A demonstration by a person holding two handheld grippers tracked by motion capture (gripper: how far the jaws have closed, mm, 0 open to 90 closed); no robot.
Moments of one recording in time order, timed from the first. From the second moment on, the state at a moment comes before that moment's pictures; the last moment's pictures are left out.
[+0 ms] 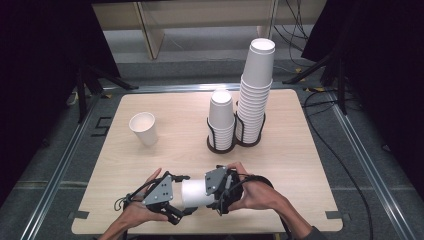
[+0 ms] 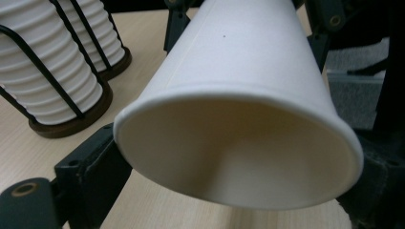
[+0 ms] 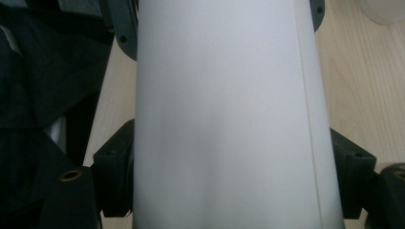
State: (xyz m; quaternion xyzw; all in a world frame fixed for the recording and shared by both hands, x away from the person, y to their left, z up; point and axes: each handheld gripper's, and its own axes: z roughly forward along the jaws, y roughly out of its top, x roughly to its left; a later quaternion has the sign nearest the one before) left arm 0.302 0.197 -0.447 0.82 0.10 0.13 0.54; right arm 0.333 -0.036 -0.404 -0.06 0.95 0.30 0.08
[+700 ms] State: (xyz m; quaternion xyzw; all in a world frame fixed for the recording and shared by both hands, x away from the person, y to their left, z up) left arm 0.308 0.216 -0.441 0.73 0.20 0.08 0.65; right arm 0.356 -0.073 -0.385 0.01 0.88 0.47 0.06
